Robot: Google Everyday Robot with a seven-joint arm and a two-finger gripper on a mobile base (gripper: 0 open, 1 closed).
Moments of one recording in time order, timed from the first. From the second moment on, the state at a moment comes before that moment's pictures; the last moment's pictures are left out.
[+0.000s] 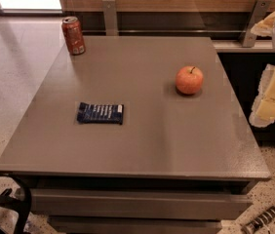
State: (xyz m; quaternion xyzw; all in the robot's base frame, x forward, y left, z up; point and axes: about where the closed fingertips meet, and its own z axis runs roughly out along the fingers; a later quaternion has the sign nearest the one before) arm 0.438 -0.212 0.994 -0.60 0.78 -0.06 0.19
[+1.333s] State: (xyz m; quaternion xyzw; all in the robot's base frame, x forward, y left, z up) arm 0.509 -0.249 0.987 -0.45 0.81 0.00 0.38
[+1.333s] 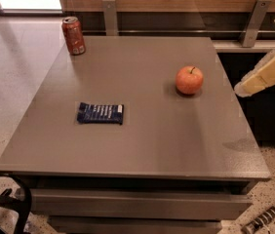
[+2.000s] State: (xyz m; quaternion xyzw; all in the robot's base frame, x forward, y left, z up) arm 0.570 -0.254 0.969 -0.38 0.79 0.05 0.49
